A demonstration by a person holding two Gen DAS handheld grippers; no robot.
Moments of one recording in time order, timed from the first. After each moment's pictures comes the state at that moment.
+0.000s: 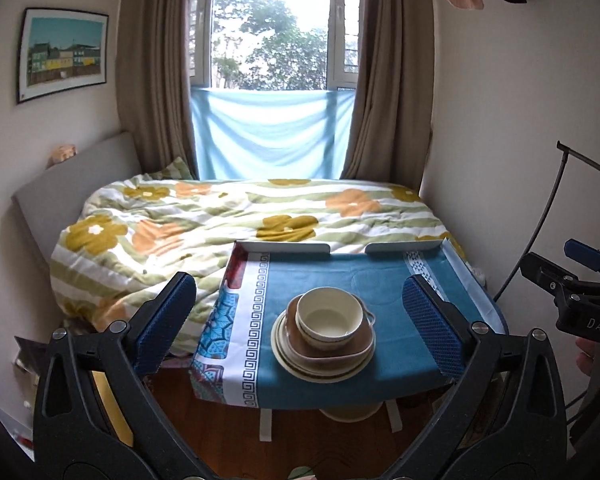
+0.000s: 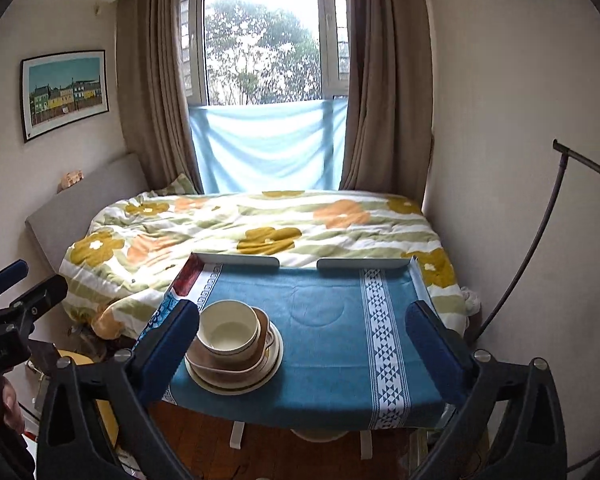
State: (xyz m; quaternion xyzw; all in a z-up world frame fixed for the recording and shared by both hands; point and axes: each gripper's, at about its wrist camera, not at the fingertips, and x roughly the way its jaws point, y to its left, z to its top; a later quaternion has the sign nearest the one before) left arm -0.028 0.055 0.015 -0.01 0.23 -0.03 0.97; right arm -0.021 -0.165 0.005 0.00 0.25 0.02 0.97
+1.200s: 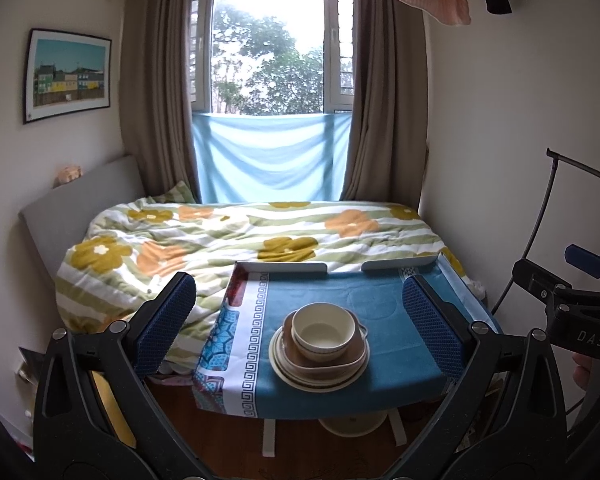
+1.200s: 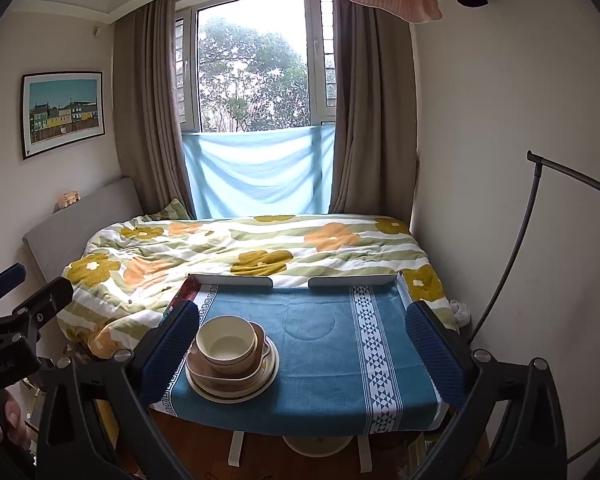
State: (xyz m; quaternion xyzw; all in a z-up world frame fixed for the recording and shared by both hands) left arm -0.057 0.037 0.027 0.01 0.19 -0.02 0.98; right arm -0.046 -0.169 0.015 0.01 0.22 0.00 0.97
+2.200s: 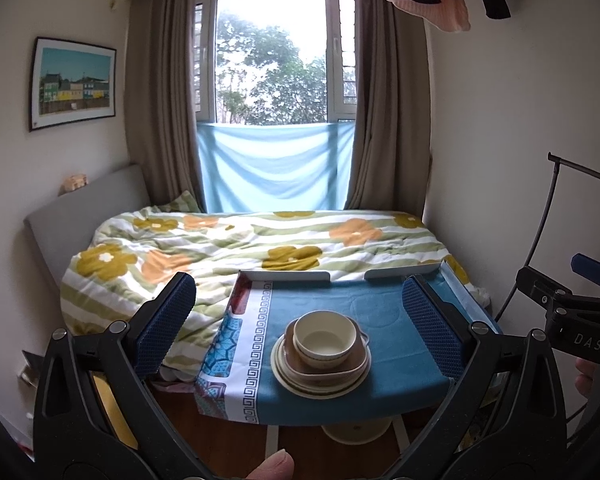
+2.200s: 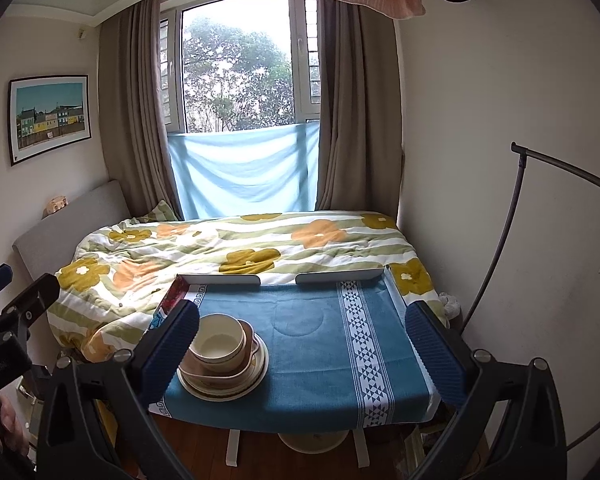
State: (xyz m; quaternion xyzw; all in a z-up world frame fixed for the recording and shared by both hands) left arm -0.064 0.035 0.032 0.01 0.17 -0.02 0.98; right arm -0.052 -0.172 0.015 0.02 0.23 -0.03 0.97
